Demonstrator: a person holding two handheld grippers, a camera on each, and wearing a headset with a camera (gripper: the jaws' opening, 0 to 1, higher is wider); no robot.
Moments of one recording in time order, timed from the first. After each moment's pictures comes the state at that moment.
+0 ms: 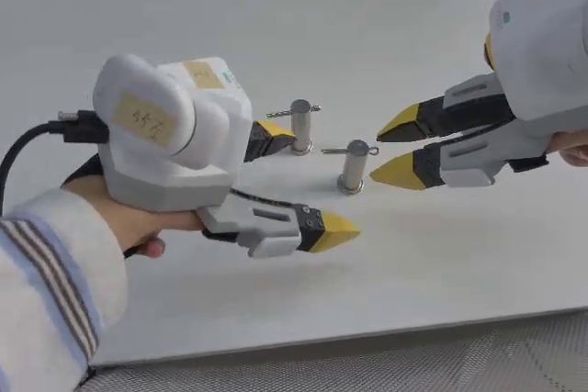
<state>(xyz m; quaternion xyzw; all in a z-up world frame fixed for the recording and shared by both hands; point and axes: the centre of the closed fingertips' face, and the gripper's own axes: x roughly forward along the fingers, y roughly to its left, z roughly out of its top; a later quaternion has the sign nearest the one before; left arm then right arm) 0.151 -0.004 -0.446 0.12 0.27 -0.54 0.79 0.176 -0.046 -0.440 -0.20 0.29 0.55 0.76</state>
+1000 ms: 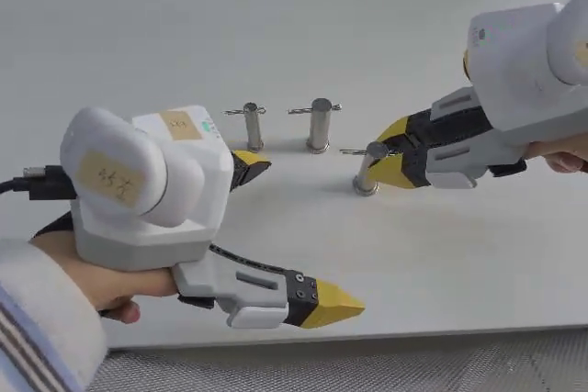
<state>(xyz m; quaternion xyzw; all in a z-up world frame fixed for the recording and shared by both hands) 0.128 0.017 -0.450 0.11 0.27 -0.52 0.80 0.185 -0.028 -0.453 -0.22 0.31 0.56 0.74</state>
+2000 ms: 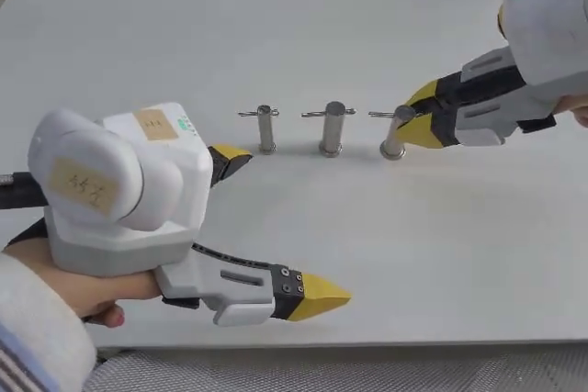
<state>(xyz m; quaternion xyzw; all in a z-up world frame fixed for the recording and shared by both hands) 0.134 0.040 -0.448 0.10 0.28 -0.48 0.82 0.227 -0.046 -0.443 -0.24 0.29 0.55 0.75</state>
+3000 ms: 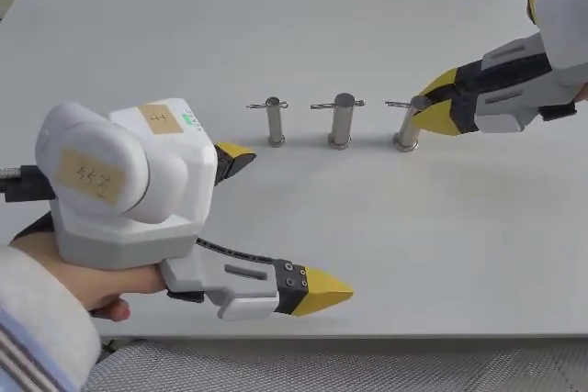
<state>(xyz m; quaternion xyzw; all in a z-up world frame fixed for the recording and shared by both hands) 0.127 0.044 -0.451 0.09 0.31 -0.48 0.82 0.227 -0.048 -0.437 -0.20 0.27 0.55 0.76</state>
